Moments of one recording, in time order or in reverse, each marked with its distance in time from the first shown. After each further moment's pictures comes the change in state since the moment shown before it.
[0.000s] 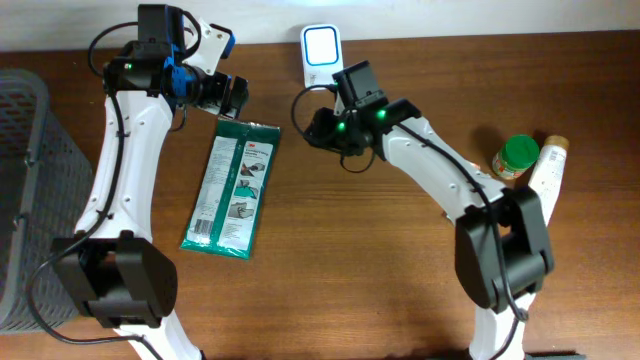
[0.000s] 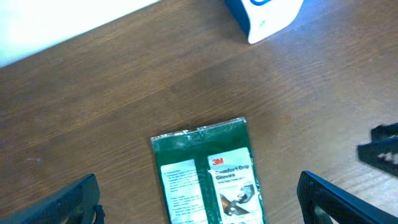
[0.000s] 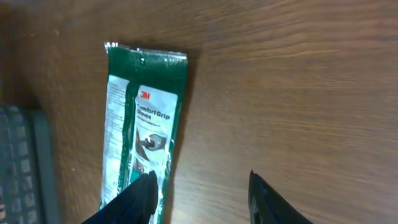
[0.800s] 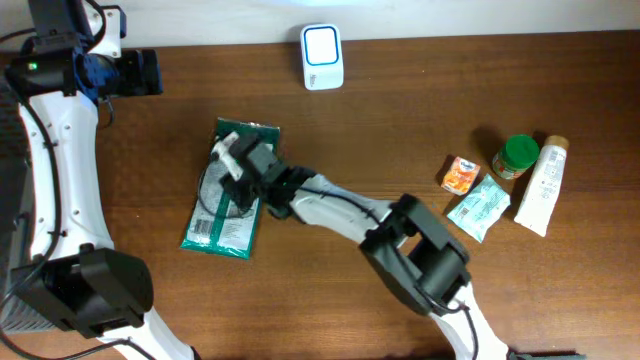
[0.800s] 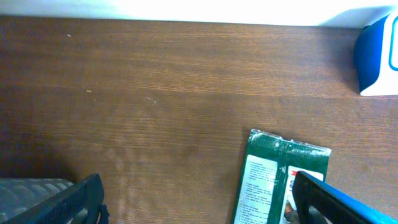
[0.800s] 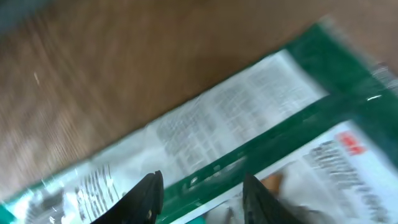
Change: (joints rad) left arm 0.236 -0.009 0.155 -0.103 -0.116 -0.215; right arm 0.363 0.220 -0.011 0.466 0.221 -0.607
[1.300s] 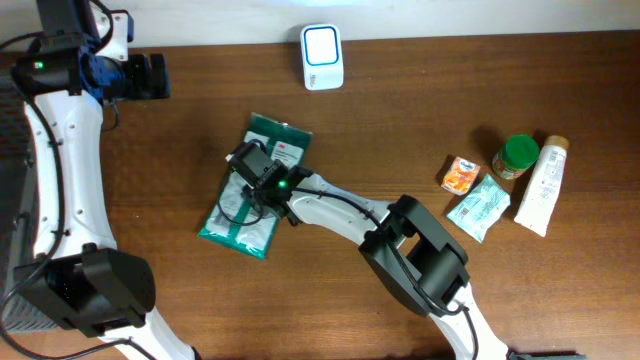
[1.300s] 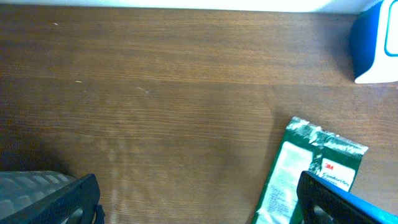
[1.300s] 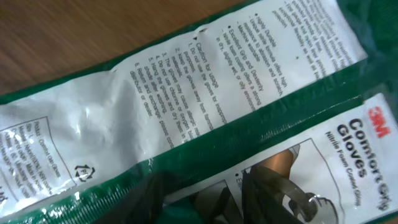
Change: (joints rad) left arm -0.022 0.000 0.000 -0.042 0.000 -0.003; right arm 0.007 0.005 0.034 -0.329 0.274 -0.076
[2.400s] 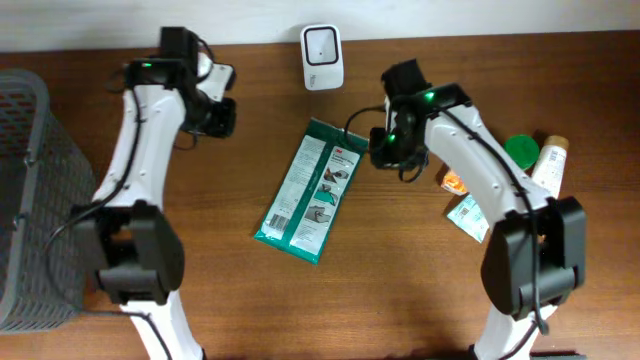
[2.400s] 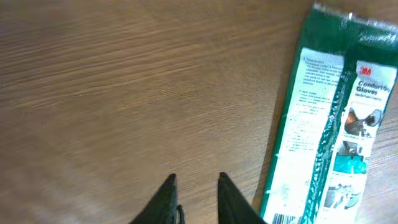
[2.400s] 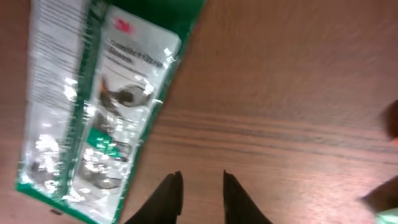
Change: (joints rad) left arm -0.228 0.146 -0.166 -0.039 0.099 0.065; right arm -0.519 -0.322 -0.033 -0.653 -0.306 0.368
